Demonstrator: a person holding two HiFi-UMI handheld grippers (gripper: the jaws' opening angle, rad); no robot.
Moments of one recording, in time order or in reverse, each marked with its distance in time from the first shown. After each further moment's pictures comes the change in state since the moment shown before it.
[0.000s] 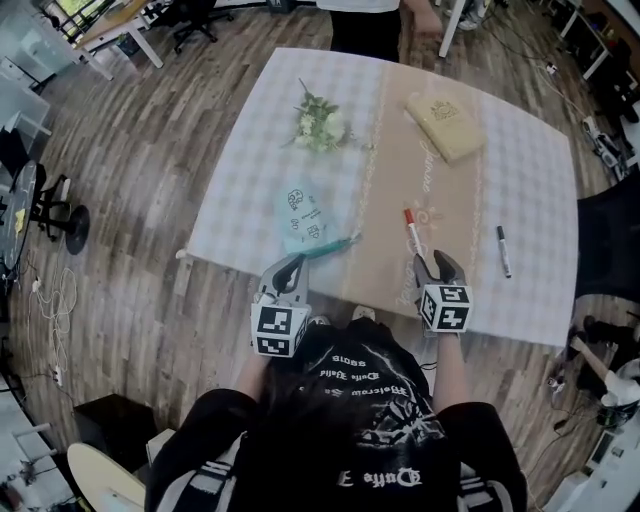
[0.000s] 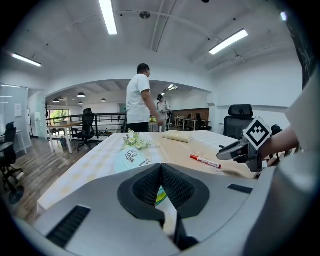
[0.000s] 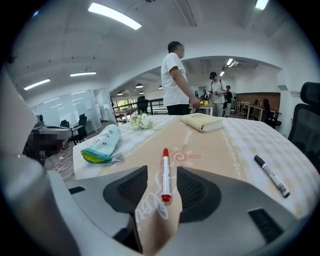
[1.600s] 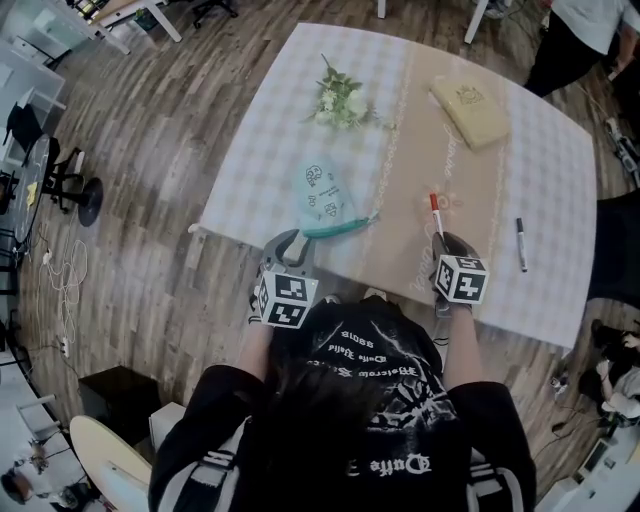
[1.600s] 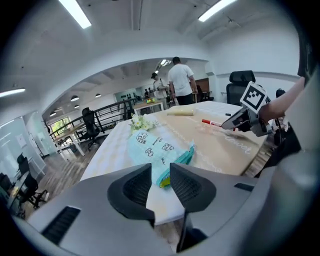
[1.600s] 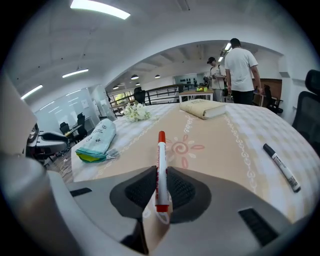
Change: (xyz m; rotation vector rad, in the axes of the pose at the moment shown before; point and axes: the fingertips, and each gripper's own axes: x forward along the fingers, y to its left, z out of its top) left arm 0.004 0.036 -0.041 0.220 0.260 0.101; right arm 0.033 -0.004 -0.013 0.073 0.132 0.029
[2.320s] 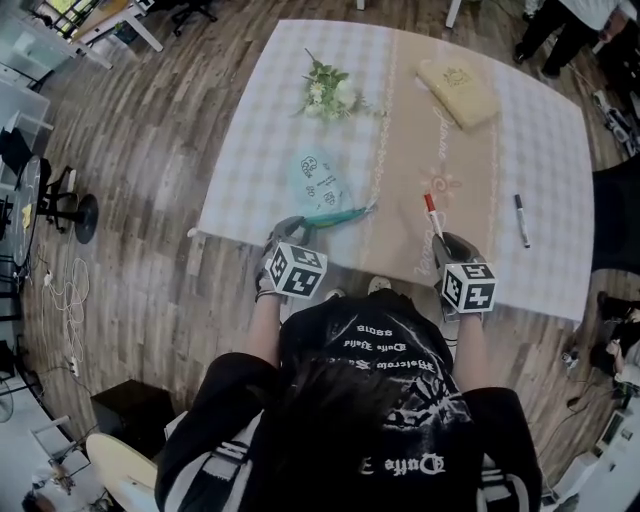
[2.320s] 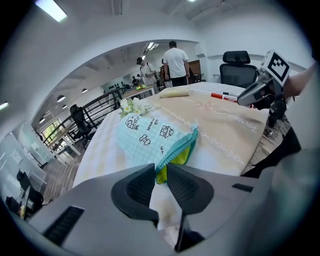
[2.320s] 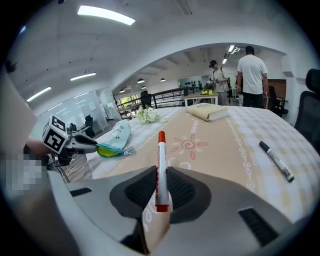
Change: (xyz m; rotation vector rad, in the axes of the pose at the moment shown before) left arm 0.045 -0.001 -0.031 0.120 0.176 -0.065; right arm -0.043 0.028 -0.019 -0.021 -0.038 0.069
